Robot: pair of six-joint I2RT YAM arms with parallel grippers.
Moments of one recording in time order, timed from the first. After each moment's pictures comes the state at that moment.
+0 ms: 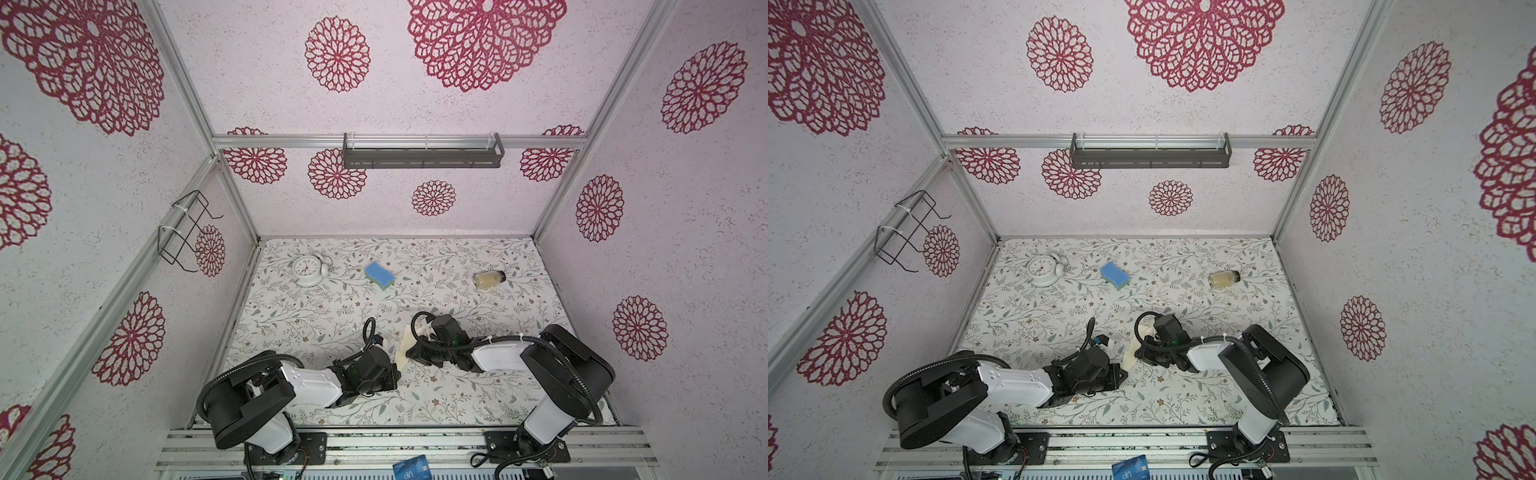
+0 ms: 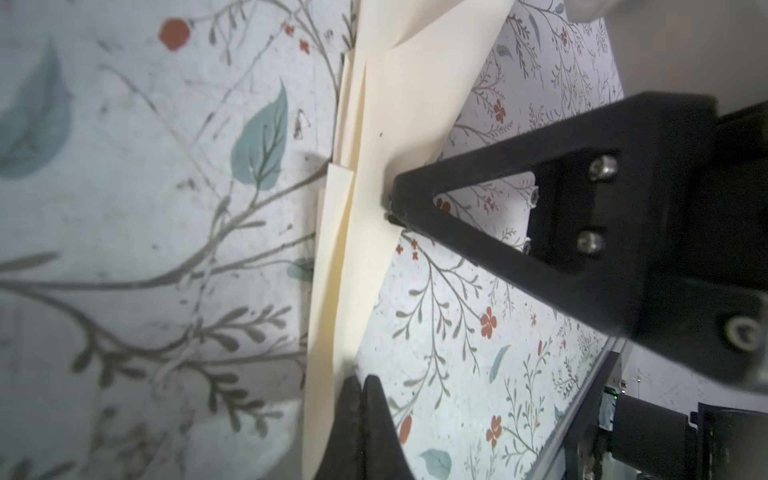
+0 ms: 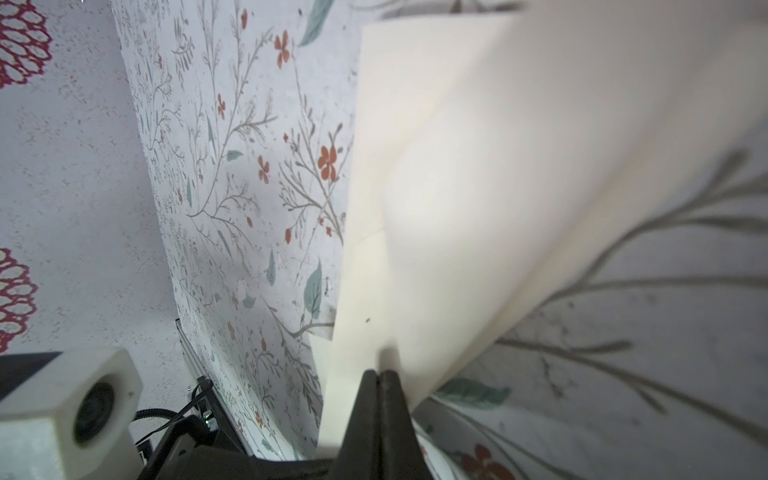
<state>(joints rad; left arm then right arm) -0.98 1.51 0.40 0.33 0.05 -1.06 0.68 1.66 0.60 0.24 -0.38 0.97</state>
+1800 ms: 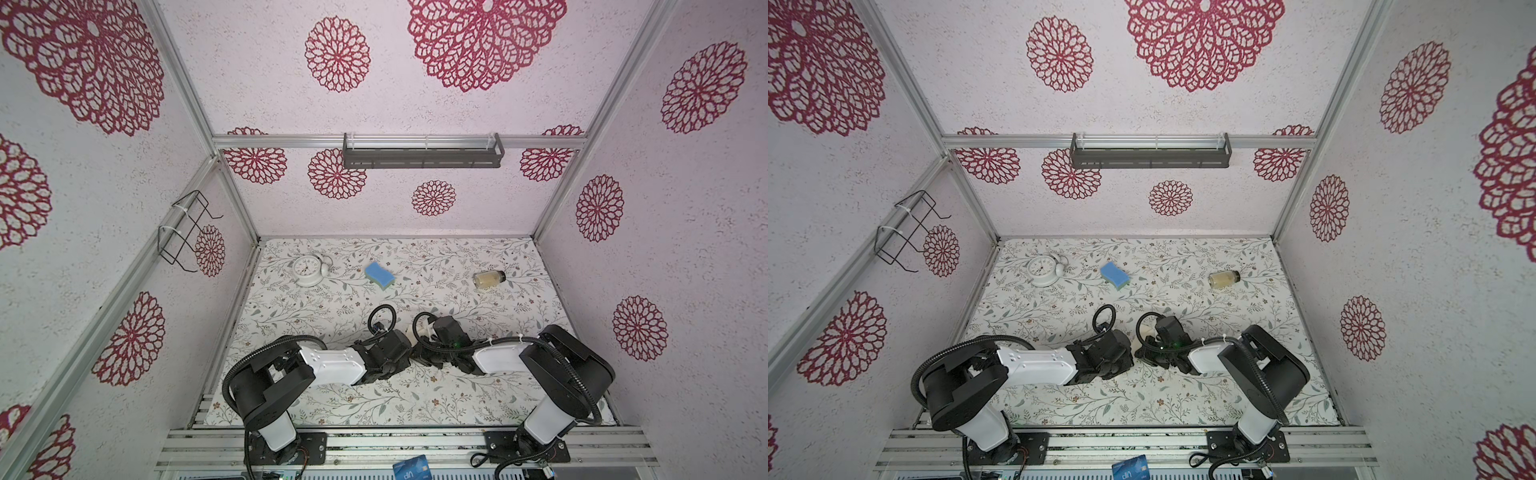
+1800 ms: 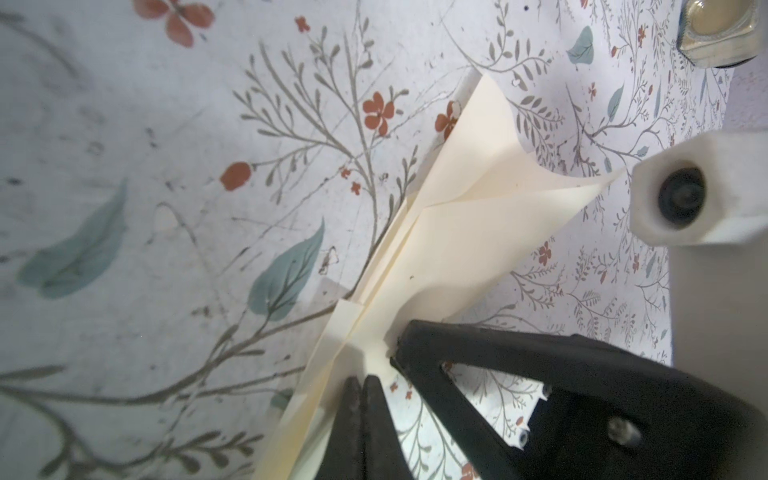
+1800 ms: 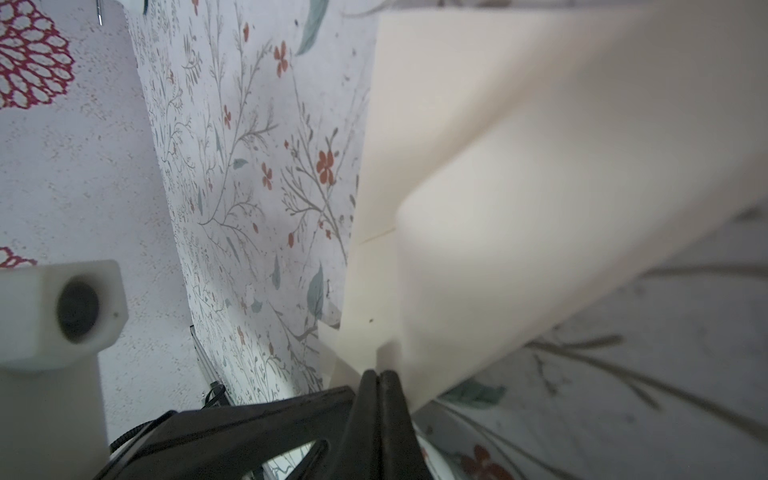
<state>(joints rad) -0.95 1.68 0.73 0.00 -0.12 -1.29 0.68 1.66 0.57 0.30 -0.37 1.01</state>
